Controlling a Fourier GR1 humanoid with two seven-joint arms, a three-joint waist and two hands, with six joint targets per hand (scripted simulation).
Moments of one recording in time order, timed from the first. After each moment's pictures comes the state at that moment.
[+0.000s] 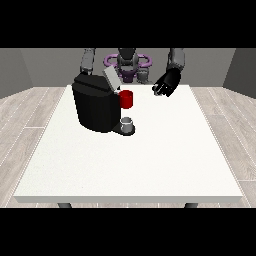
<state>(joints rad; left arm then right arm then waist) -0.80 0.38 -0.06 -0.73 -0.75 -0.28 -0.23 -0.26 -0.03 -0.01 -1.15 0.21 -0.21 -0.04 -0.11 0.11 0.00</state>
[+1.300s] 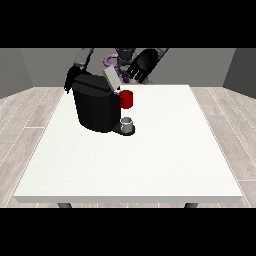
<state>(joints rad) -1.16 0.43 0.11 -0.71 -0.70 -0.43 -0.04 -0.37 -0.05 0.00 -1.26 0.18 -0.16 -0.02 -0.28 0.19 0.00</state>
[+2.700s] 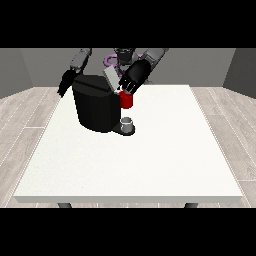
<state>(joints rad) -1.26 0.45 0.13 -0.64 -0.73 -0.43 -0.07 -0.45 -0.06 -0.04 -1.29 0.17 -0.18 0.02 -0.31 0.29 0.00</state>
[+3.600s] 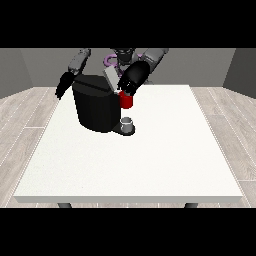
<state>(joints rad) -1.29 0.49 0.10 -0.66 -0.79 -0.36 -0.12 -0.47 -0.08 -0.06 -1.28 0.17 -0.18 0.00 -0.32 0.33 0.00</state>
